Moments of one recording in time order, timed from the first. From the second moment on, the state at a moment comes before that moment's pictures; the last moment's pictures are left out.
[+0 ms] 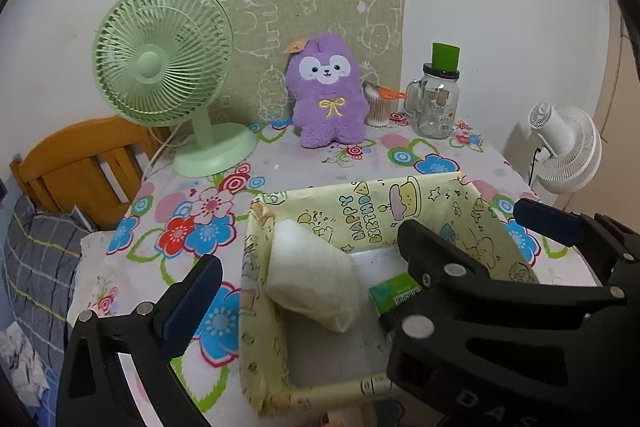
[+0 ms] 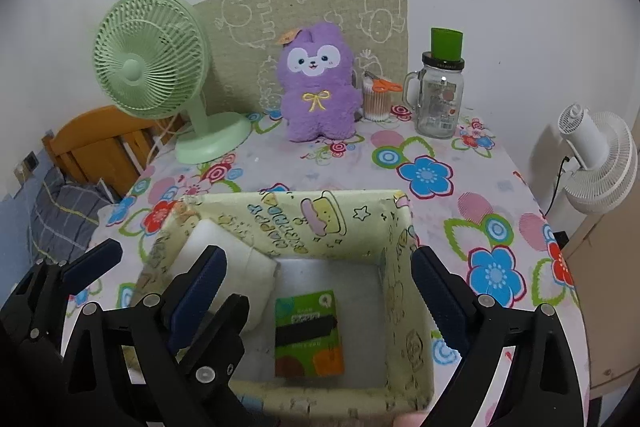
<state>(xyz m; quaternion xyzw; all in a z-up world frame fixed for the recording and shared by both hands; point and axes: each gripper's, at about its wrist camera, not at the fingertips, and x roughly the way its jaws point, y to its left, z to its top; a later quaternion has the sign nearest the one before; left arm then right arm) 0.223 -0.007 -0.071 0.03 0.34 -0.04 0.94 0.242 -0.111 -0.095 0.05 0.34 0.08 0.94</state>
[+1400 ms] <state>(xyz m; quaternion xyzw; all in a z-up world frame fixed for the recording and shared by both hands) 0.075 -0.015 -0.043 0.00 0.28 -0.05 0.96 0.080 -0.123 -0.061 0.03 0.27 0.09 0.96</state>
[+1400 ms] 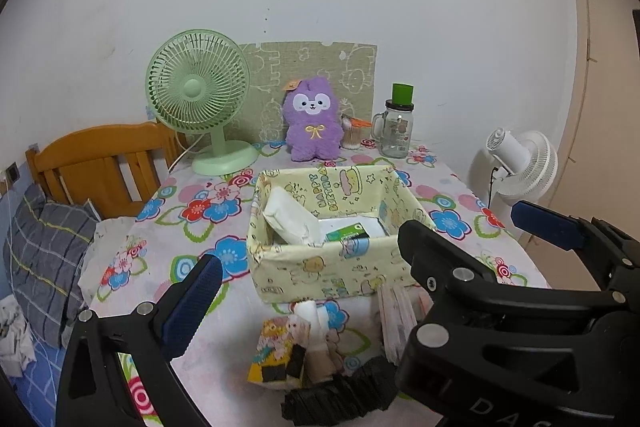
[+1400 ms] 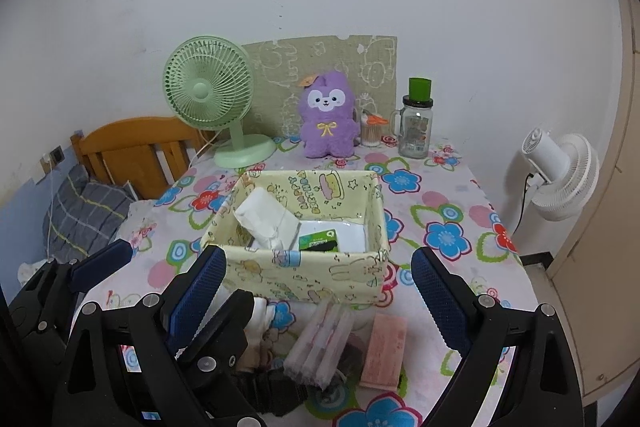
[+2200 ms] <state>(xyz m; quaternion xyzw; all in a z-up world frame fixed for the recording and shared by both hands) 0.045 -0.033 -0.092 0.00 0.30 -0.05 0.95 0.046 -0.137 -0.111 0.02 0.27 0.08 0.96</state>
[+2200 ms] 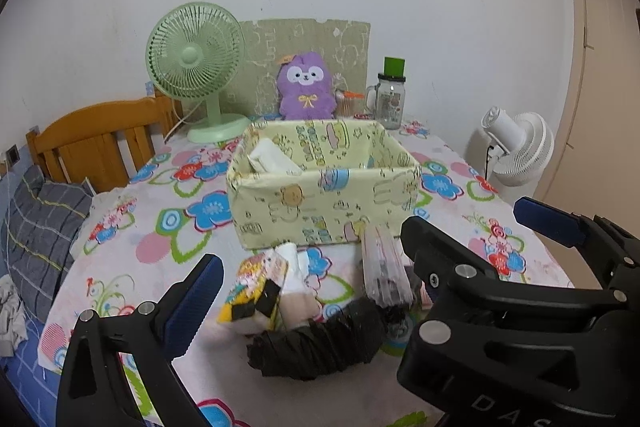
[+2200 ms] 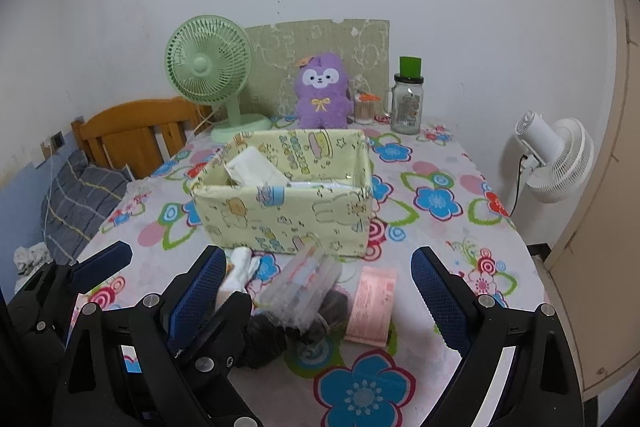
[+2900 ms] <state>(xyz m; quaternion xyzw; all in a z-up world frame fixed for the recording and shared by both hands) 0.050 -0.049 -0.143 0.01 0.35 -0.07 0.93 0.046 -0.143 -0.162 0.02 0.31 0.07 0.95</state>
